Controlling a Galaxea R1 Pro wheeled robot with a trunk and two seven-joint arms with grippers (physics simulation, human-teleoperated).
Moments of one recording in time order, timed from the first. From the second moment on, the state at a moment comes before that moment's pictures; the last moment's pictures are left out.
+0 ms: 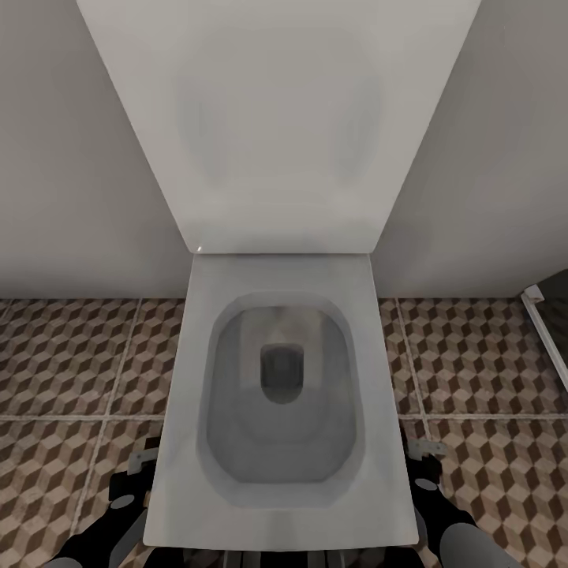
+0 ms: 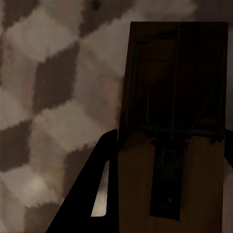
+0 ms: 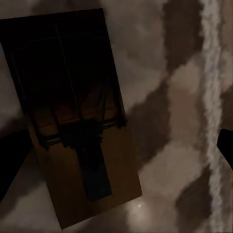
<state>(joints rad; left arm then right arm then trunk) -0.50 0.17 -0.28 -0.45 0.38 -0.11 0.35 -0.62 -0.01 -0.42 -0.27 0.36 -0.15 -0.20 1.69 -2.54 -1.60</state>
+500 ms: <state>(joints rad) -0.50 0.17 -0.28 -0.45 0.38 -0.11 0.35 -0.62 -0.01 -0.42 -0.27 0.36 -0.15 -0.20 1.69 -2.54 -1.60</state>
